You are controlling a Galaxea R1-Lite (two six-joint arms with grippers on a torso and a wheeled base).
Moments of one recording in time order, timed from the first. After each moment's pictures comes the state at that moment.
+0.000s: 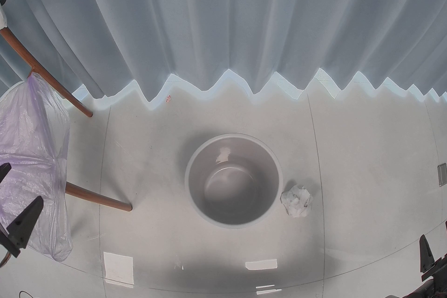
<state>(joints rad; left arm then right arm) -0.04 0.54 -0.43 -0.11 -0.27 0.15 0.00 0.02 -0.02 0.00 -0.04 0.01</state>
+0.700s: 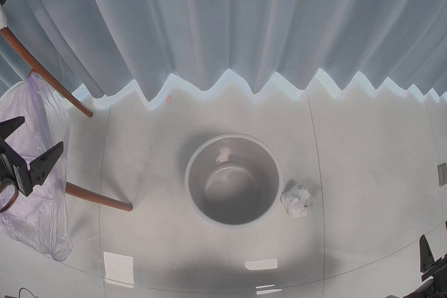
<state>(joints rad) -0.26 0.91 -0.66 -0.11 0.14 0.33 0.00 0.02 -0.02 0.00 -0.04 0.01</state>
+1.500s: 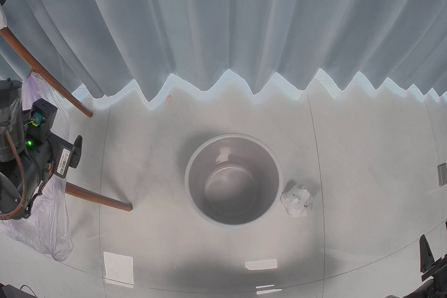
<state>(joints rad) -0.54 1.24 -0.76 -0.17 0.86 0.43 0.00 0.02 -0.02 0.00 -0.04 0.01</state>
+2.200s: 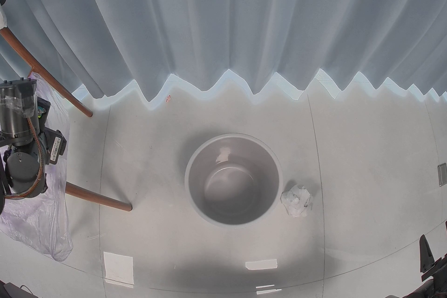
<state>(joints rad) -0.35 1.36 -0.75 -0.31 1.02 0.45 0.00 0.02 -0.02 0.00 -0.04 0.01</state>
